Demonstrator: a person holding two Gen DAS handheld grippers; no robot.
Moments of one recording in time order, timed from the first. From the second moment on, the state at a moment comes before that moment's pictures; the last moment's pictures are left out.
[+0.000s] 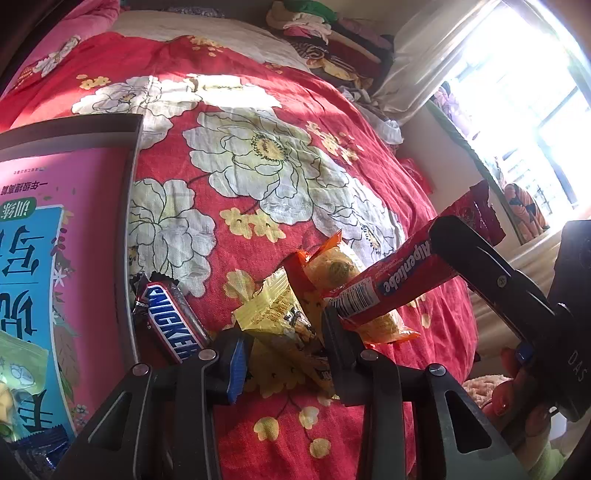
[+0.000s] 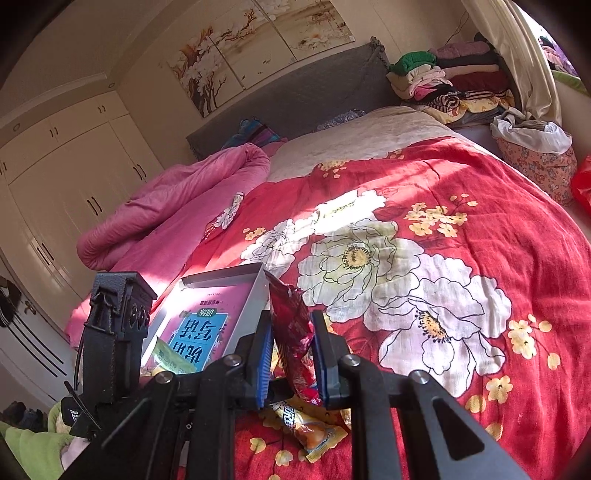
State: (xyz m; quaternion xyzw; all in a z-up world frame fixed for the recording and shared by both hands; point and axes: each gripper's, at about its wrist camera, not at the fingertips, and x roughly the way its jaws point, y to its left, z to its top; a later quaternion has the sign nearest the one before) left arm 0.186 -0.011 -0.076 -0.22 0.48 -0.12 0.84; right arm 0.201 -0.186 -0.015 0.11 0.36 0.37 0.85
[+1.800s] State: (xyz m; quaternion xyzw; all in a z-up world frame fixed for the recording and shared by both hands) left arm 0.166 0.017 -0.077 -0.25 0.47 -0.11 0.84; right arm 0.147 -0.105 -0.051 -0.24 0.31 0.36 0.85
